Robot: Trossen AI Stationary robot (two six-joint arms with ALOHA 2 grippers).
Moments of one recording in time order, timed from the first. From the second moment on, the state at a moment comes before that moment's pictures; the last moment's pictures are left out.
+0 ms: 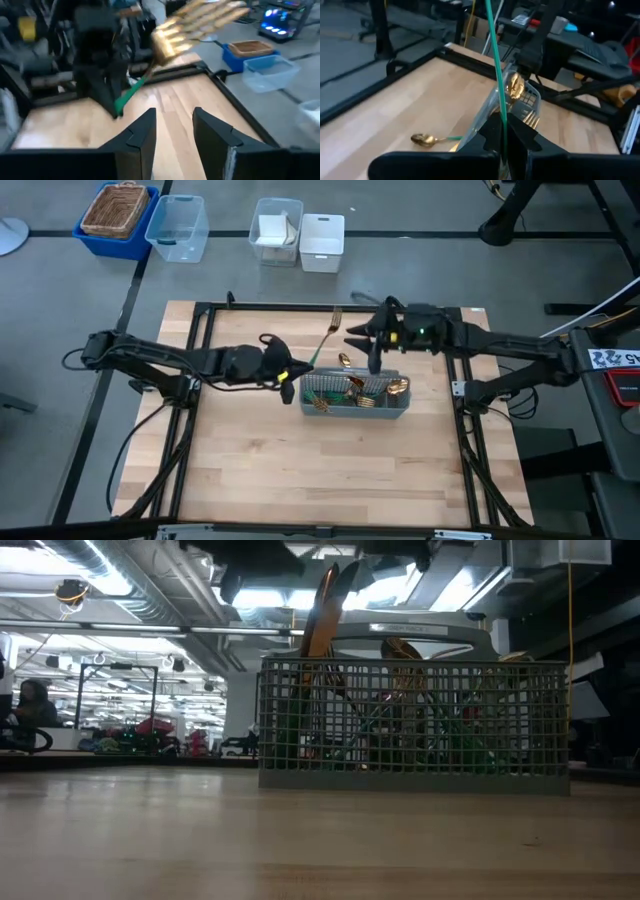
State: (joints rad) left arm -0.06 1.23 0.87 0.07 -0.35 -0.34; right arm -0.14 1.24 1.21 -0.24 0.03 0.12
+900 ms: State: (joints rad) left arm -0.09 1.24 0.87 0.12 -0.35 -0.23; right arm -0.29 1.37 1.21 0.22 -0.61 0.30
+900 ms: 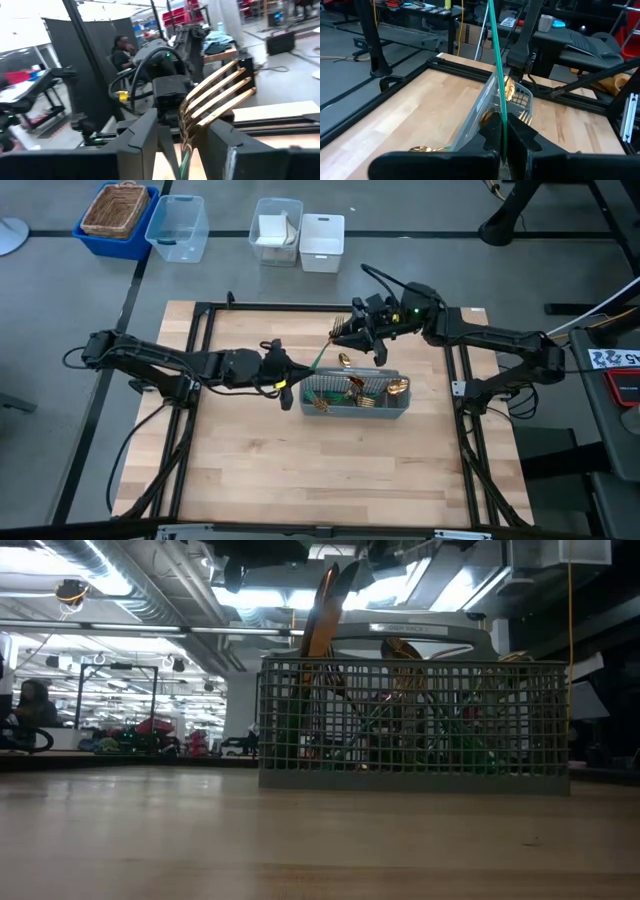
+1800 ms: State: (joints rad) left arm -0.09 1.21 0.87 0.07 -0.35 -0.28; right arm -0.29 1.37 1.21 0.11 -0.67 0.31
